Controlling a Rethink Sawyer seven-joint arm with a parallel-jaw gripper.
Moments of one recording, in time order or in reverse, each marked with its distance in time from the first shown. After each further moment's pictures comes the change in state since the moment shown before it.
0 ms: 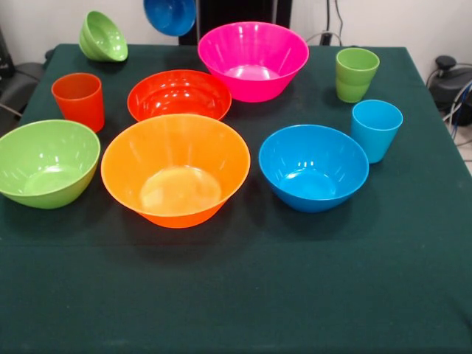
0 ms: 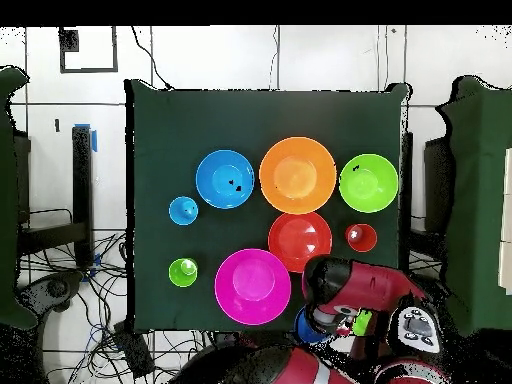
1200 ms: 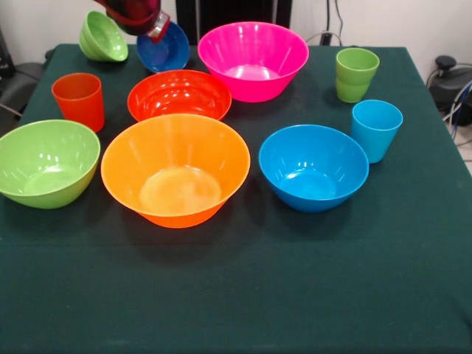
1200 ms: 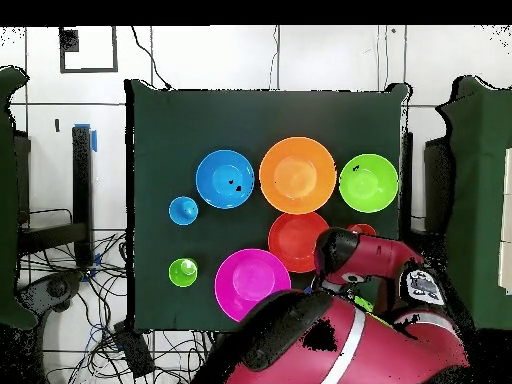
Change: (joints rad) arm -0.079 0.191 0.088 -0.217 0.000 0.098 0.000
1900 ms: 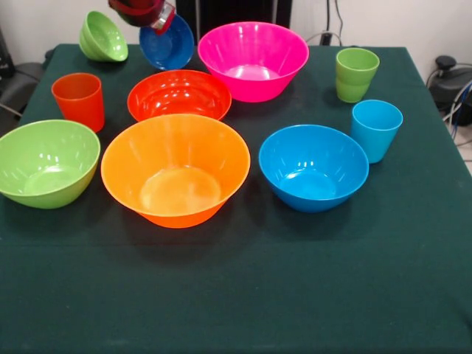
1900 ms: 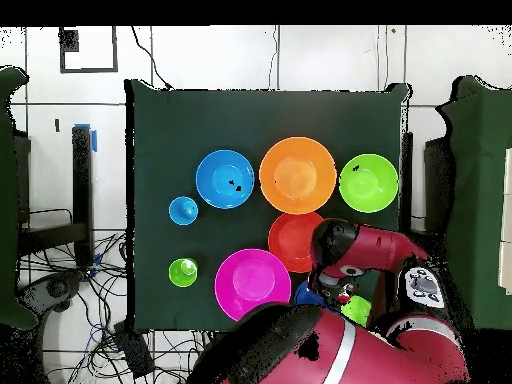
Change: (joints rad) arm 0.024 -0.070 0.008 0.001 0.029 0.061 0.000
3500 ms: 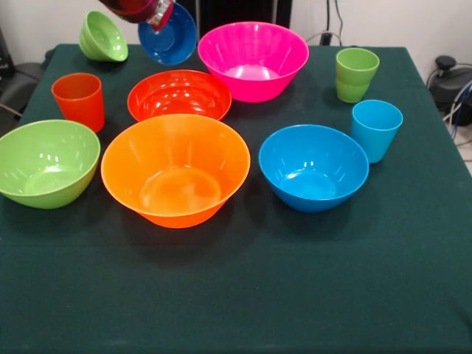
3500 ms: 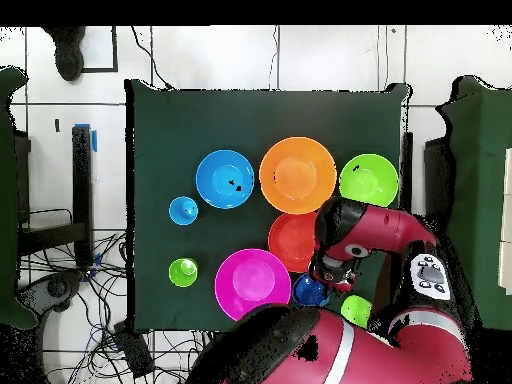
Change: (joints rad) arm 0.004 -0.001 0.023 -0.100 0.029 0.209 0.000
